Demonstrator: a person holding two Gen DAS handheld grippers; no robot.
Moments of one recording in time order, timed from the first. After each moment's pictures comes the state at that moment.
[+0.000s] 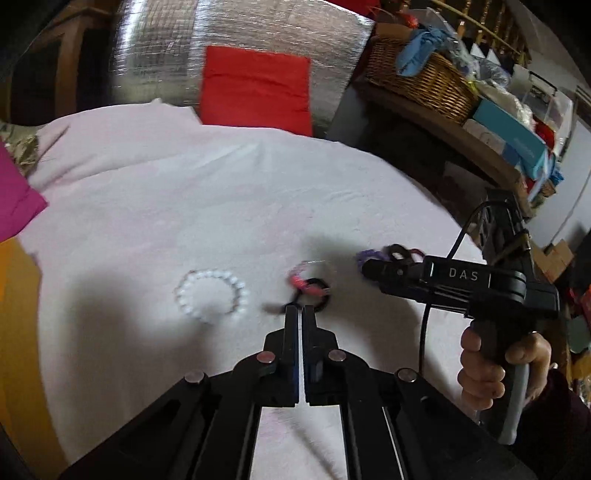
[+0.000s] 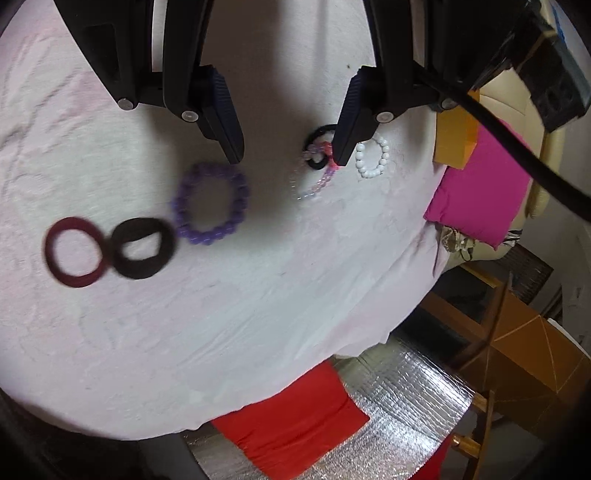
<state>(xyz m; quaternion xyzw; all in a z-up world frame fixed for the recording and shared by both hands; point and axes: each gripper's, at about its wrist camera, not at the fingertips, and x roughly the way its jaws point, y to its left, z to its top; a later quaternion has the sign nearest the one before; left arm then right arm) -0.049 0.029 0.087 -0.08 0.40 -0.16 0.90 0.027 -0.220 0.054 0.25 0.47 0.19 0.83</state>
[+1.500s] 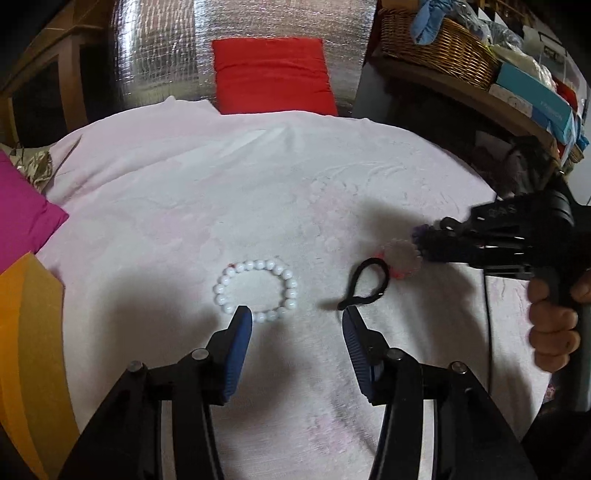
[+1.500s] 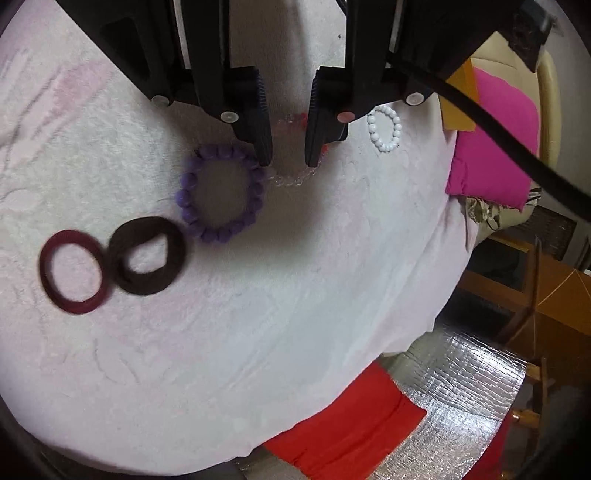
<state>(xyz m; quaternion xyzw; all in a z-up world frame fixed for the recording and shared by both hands) -0.034 0.030 0.063 0.00 0.42 -0.11 0.90 0.055 -0.222 0.041 0.29 0.52 0.12 0.79</state>
